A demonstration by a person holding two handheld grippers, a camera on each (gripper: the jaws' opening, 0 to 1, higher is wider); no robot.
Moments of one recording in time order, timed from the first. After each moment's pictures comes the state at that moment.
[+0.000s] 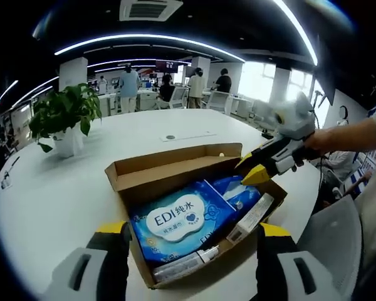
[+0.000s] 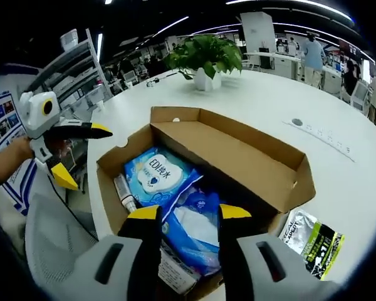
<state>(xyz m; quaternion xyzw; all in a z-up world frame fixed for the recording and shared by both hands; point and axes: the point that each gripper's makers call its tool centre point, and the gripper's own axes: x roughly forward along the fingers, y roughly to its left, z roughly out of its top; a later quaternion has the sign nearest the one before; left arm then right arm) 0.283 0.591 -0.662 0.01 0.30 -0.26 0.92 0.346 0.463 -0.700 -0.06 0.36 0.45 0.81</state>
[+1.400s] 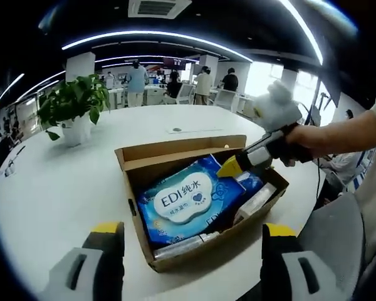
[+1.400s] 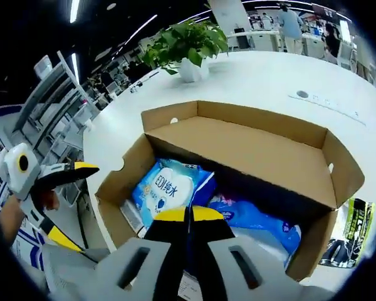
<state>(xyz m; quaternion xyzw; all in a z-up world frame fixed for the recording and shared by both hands) 0.262 0.602 -0.675 0.00 0.31 -0.24 0.92 0.347 0.508 -0.708 0.04 0.42 0.40 0.82</state>
